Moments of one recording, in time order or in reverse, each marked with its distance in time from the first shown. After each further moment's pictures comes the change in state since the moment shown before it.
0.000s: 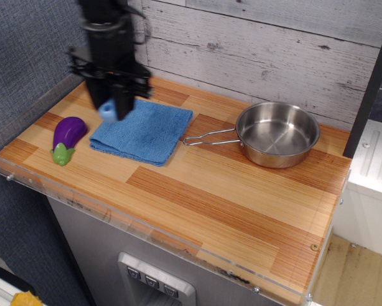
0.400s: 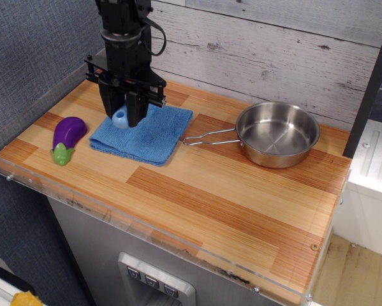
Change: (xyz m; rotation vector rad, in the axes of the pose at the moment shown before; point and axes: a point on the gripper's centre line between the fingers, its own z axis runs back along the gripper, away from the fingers) arm 0.003 0.003 -0.018 0.010 0.039 0.018
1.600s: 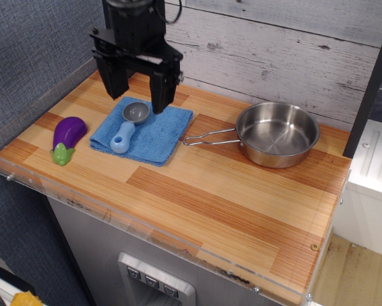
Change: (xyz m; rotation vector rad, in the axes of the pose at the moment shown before) arm -0.018 -0.036 0.064 -0.079 -0.080 -0.012
